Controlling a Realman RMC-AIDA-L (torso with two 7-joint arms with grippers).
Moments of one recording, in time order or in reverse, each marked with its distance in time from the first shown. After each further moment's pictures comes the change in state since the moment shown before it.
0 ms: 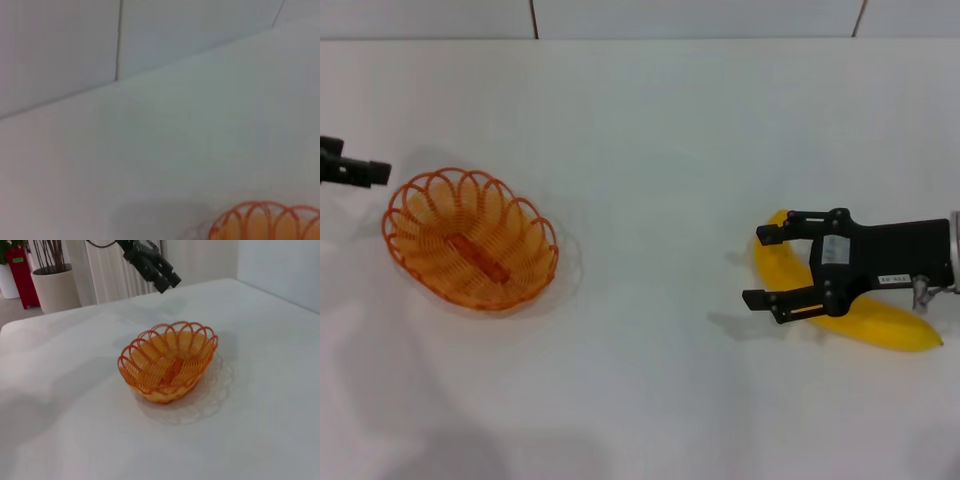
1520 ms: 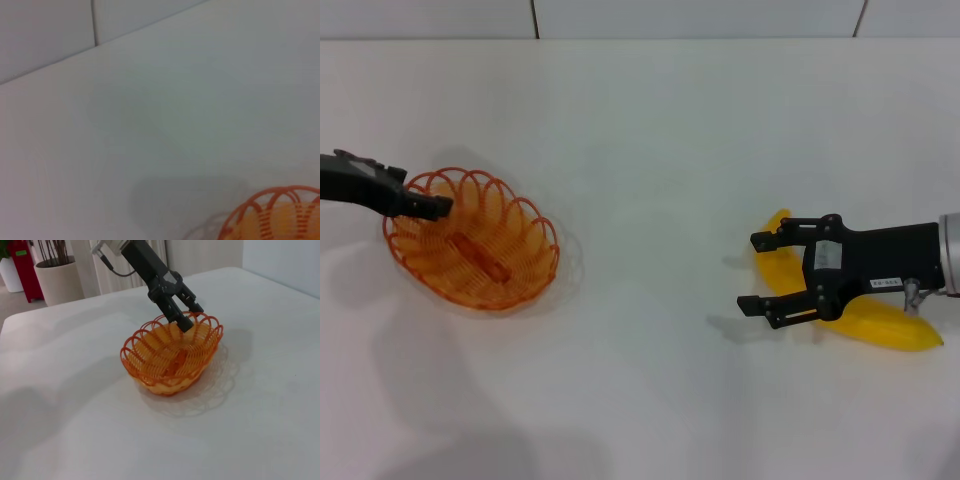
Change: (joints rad) left arm -0.059 -0.073 0.102 -0.222 0.054 -0.289 0.103; right arm 0.027 0.000 -0.003 0.041 -0.021 0.013 0.002
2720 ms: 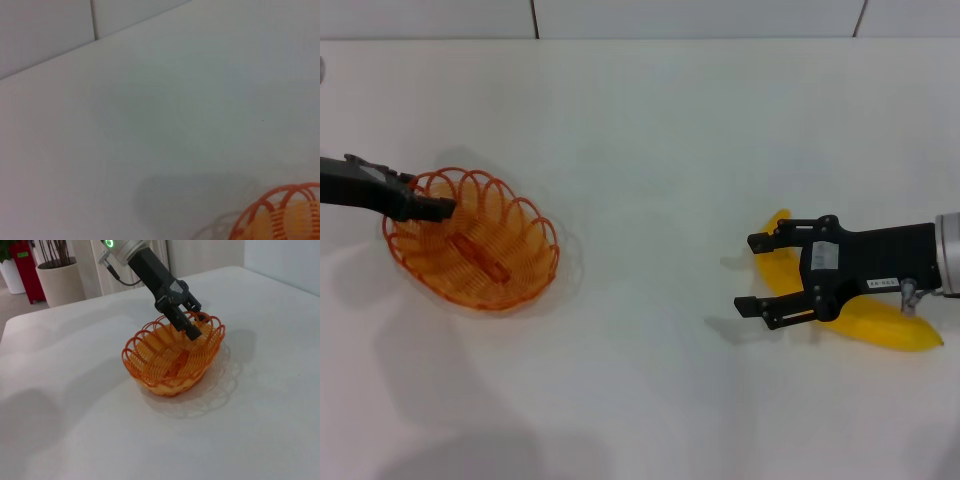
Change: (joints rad) left arm -0.016 0.001 0.002 -0.069 -0.001 -0.071 0.035; right arm 0.008 0.000 -0.002 0.012 0.000 0.000 0.006
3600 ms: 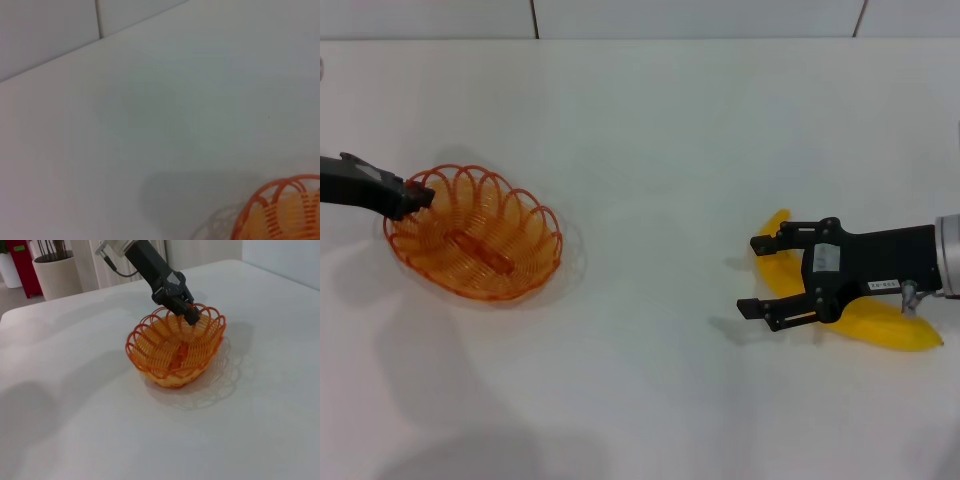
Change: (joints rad) left arm 0.000 0.000 0.000 0.008 0.015 -0.005 -0.001; right arm 0.000 0.000 0.000 0.002 -0.015 0.011 0.000
